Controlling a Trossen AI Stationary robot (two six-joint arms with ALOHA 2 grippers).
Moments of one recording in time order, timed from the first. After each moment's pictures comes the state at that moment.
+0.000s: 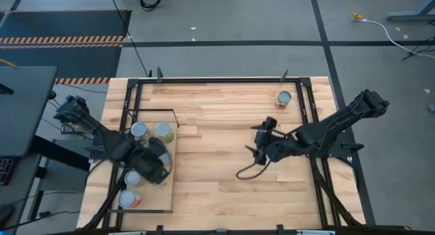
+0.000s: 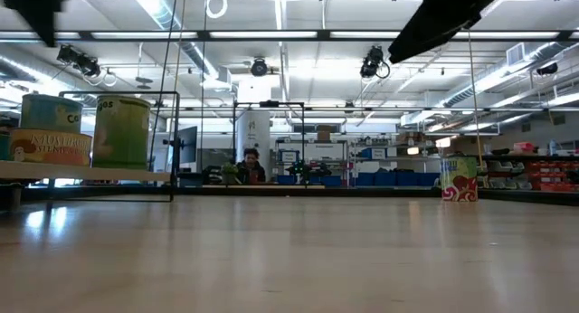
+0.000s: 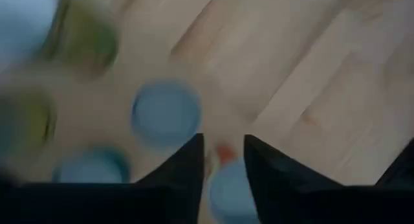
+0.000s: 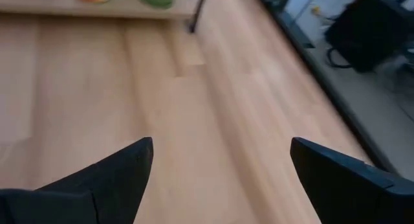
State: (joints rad) left arm -0.62 1.29 1.16 -1.22 -0.26 -1.29; right arm 0.41 1.26 0.90 -0.49 0.73 0.33
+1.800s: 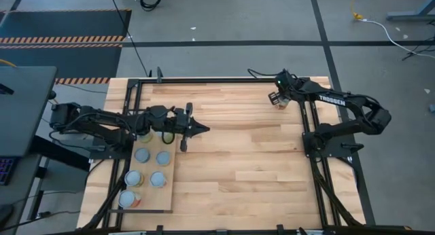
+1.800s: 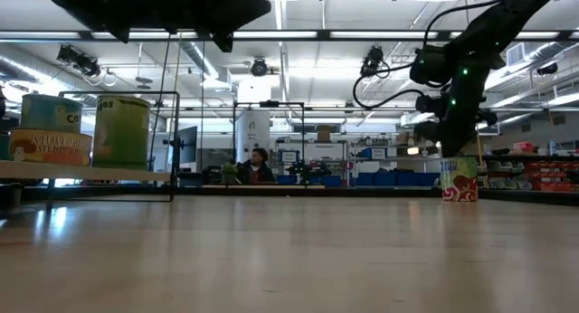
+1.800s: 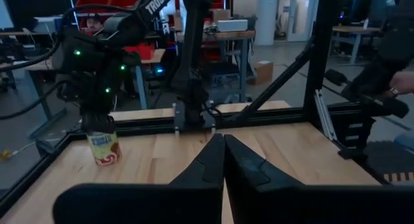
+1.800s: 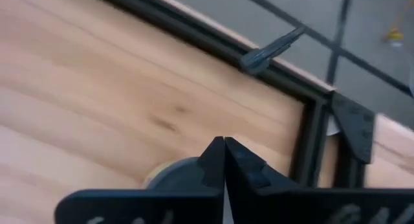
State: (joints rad) left arm 0.05 1.23 0.58 0.65 0.13 0.05; right arm -0.80 1.25 0.68 -0.52 0.42 0.23
